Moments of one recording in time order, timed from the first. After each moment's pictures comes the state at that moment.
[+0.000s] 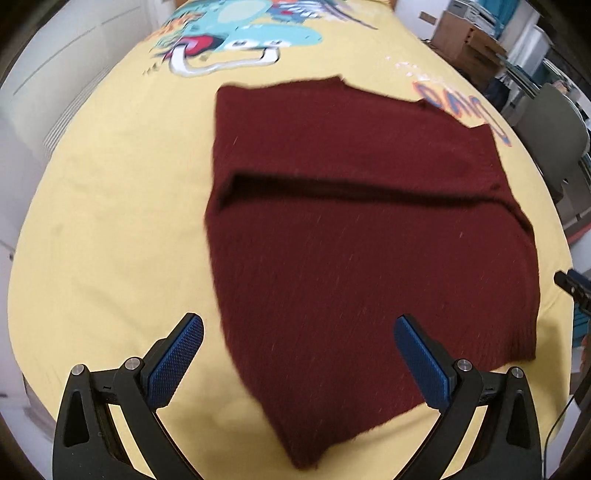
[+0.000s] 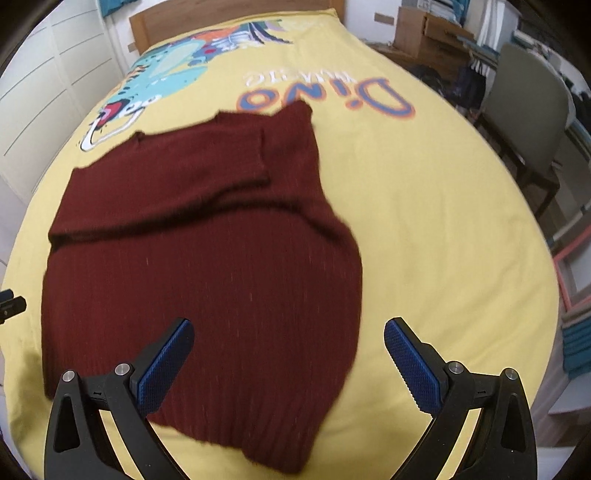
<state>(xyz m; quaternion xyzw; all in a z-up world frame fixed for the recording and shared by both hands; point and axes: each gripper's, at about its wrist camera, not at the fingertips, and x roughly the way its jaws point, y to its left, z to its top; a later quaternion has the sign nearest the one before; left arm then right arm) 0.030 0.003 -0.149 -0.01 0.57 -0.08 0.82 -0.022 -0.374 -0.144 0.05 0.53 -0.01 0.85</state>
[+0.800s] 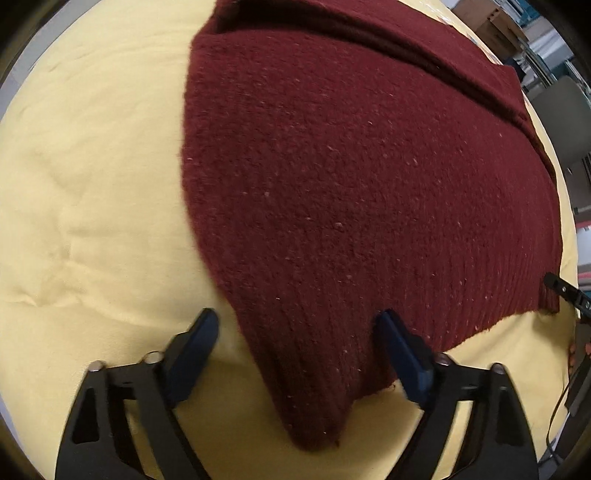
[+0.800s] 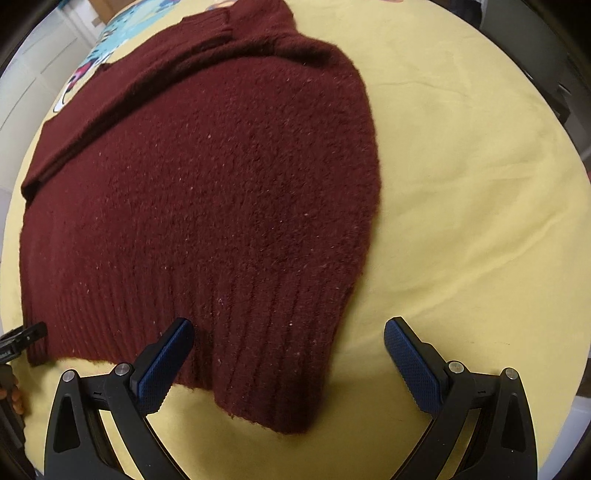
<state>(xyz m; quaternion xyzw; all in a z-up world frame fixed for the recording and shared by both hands) -0.002 -0.003 -0.241 -0.05 0.65 -0.10 0.75 -0.053 -0.374 -0.232 0.10 0.63 -0.01 0.77</state>
